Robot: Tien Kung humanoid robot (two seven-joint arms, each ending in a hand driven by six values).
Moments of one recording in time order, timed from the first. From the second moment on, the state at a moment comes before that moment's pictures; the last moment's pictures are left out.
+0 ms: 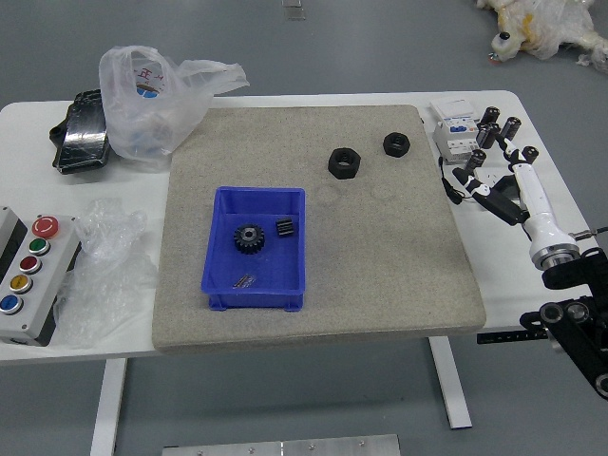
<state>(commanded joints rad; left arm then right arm) -0.06 0.20 -0.99 -0.33 0.96 -0.02 0.44 0.16 -0.34 1.24 1.33 -1.56 -0.32 0.02</state>
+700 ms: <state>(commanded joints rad) -0.06 0.22 -0.95 -0.33 0.89 0.00 0.42 0.19 -0.34 1.21 1.34 -1.56 -0.32 0.02</state>
